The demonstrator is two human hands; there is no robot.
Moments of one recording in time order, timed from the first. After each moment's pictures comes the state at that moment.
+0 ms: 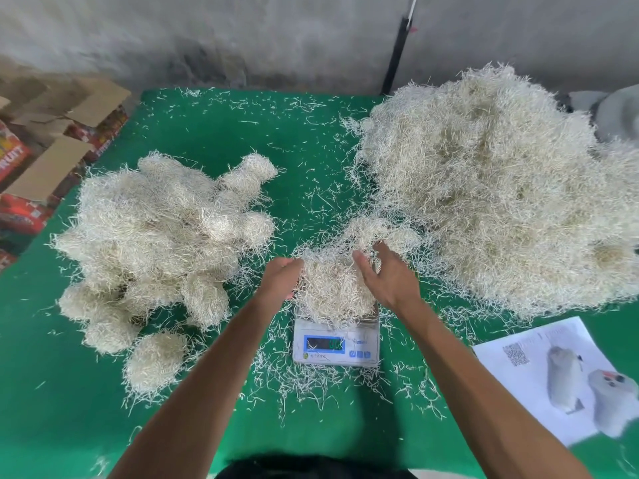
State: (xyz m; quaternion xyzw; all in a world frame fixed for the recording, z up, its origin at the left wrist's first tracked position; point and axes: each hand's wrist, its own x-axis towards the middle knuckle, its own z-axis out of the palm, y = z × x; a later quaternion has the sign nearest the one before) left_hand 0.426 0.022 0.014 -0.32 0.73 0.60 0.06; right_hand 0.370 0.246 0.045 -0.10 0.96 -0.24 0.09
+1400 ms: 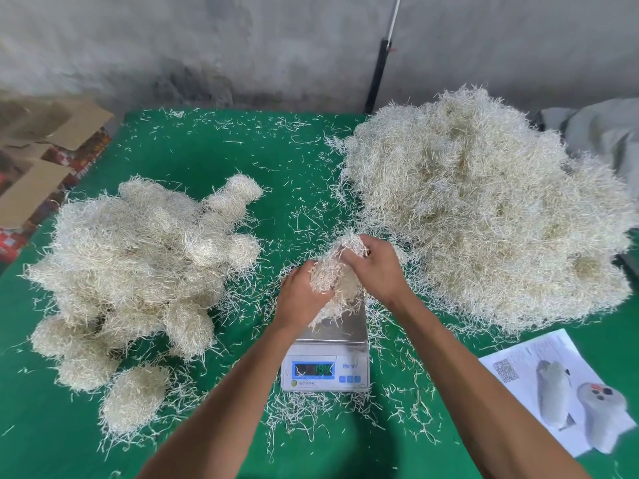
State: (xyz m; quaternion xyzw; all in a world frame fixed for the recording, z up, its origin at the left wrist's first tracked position) left_hand 0.395 0.076 0.000 -0.17 0.90 0.39 -0.03; right_hand 0.339 0.233 0.091 -0.11 0.85 -0.51 0.09
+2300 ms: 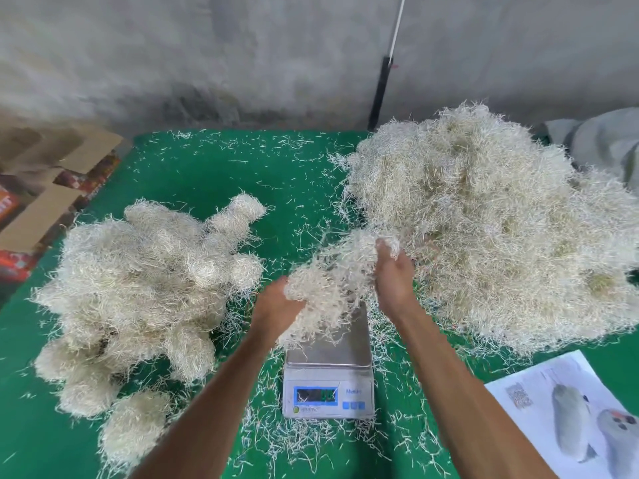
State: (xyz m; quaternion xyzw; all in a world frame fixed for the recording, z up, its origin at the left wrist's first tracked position) left_hand 0.382 0.019 -0.002 -0.24 0.89 0.39 0.00; right_hand 0.322 0.237 0.108 0.11 0.69 -0.71 0.07
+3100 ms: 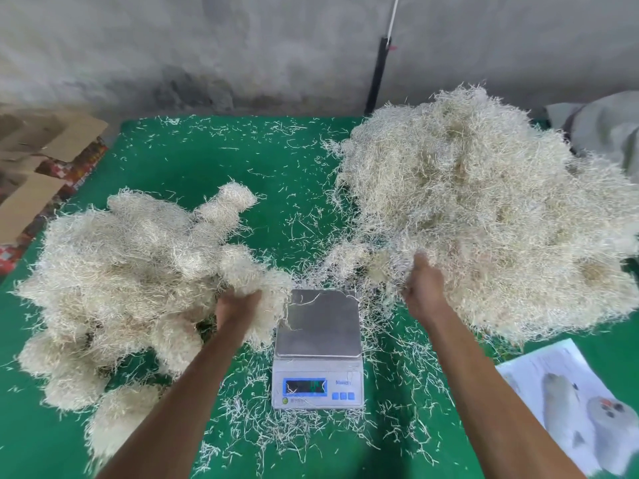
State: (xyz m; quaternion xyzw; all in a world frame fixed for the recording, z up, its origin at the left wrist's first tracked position) left_hand 0.398 -0.003 -0.012 -0.45 0.76 0.48 -0.02; right_hand 0.292 0.321 0.041 0.17 0.76 -0.62 0.10
